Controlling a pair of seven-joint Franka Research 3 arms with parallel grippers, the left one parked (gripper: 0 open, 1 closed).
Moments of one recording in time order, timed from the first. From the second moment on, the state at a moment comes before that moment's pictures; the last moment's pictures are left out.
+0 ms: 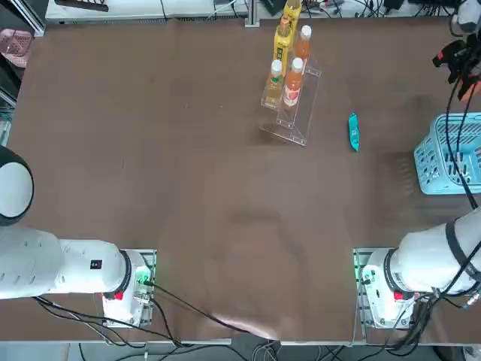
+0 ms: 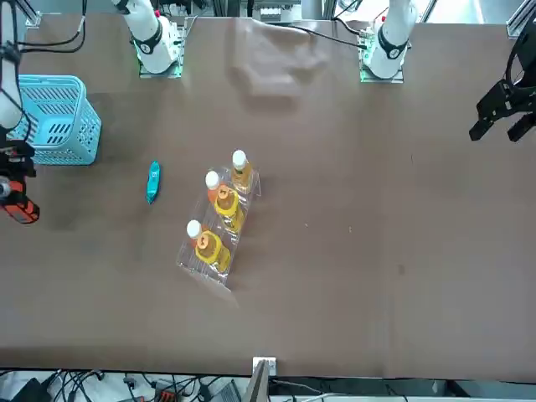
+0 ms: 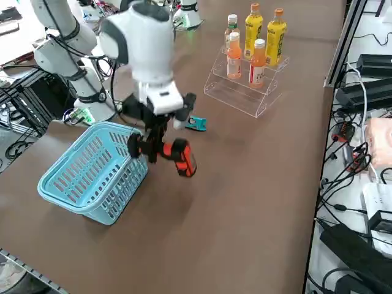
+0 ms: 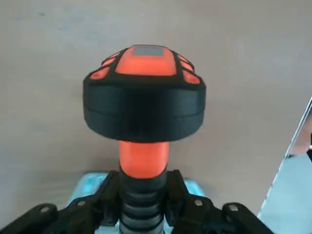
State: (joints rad) arm -0.21 0.29 -0.24 -1.82 -0.19 2.09 -0.55
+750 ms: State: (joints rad) arm -0.33 0.46 -0.23 -1.81 -0.08 2.28 -0.68
